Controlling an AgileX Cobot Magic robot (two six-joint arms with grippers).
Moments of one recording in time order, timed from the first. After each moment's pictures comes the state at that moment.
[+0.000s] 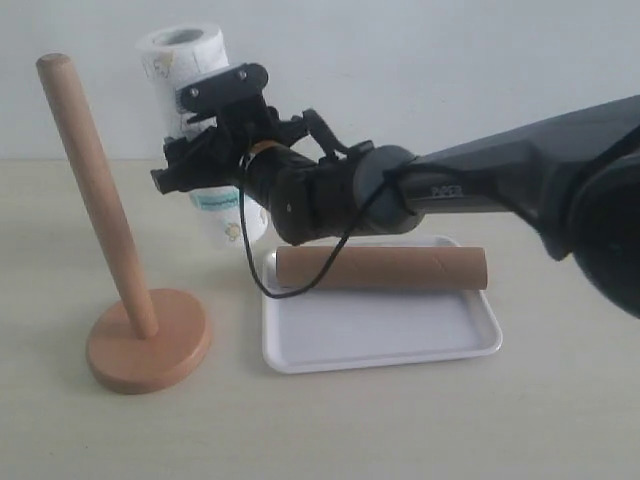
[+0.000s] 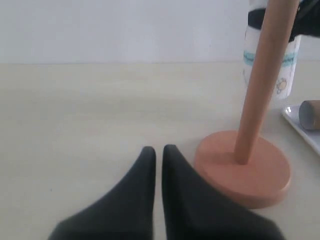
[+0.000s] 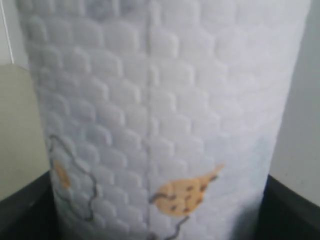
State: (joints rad) left arm -0.01 0.00 0.00 0.00 0.31 -0.01; right arm 0.78 2.24 -1.59 0.28 -0.45 -0.31
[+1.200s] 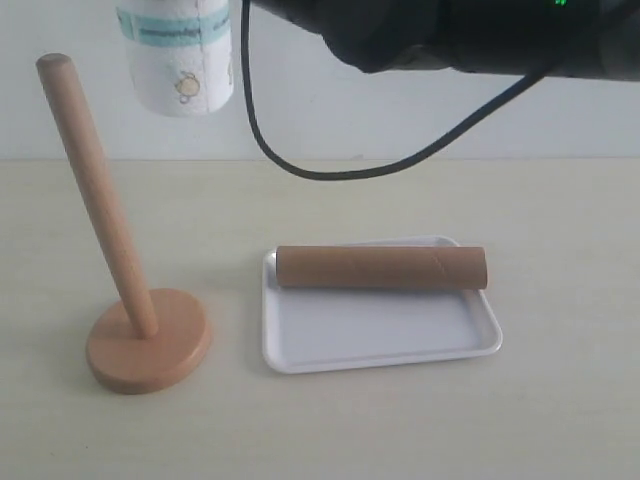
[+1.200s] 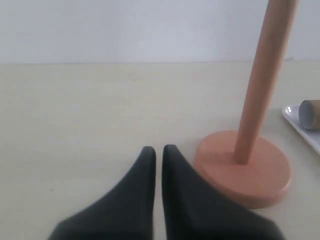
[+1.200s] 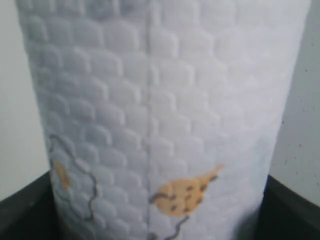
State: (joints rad) left arm -0.01 0.00 0.00 0.00 0.31 -0.01; right arm 0.86 1.73 -1.46 0.28 -0.30 -0.29
